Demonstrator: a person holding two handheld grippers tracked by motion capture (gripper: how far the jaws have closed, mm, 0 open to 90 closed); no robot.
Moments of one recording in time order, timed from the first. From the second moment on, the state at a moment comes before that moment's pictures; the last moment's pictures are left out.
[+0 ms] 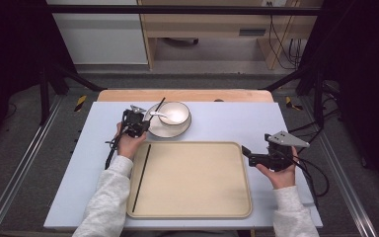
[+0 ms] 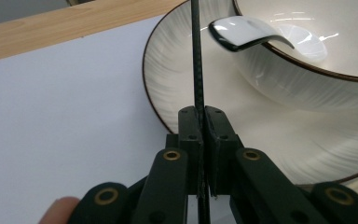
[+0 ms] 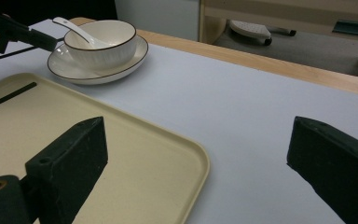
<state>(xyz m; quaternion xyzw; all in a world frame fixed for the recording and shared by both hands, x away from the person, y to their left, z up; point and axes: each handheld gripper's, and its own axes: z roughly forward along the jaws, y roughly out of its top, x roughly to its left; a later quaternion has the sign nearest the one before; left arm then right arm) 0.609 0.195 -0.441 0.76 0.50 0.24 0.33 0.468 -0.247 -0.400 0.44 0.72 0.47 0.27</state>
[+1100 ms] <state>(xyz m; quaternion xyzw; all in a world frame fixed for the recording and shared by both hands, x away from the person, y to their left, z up) 0.508 0.251 -0.420 0.69 0.56 0.30 0.35 0.464 -0.248 -0.398 0.44 0.71 0.47 0.28</state>
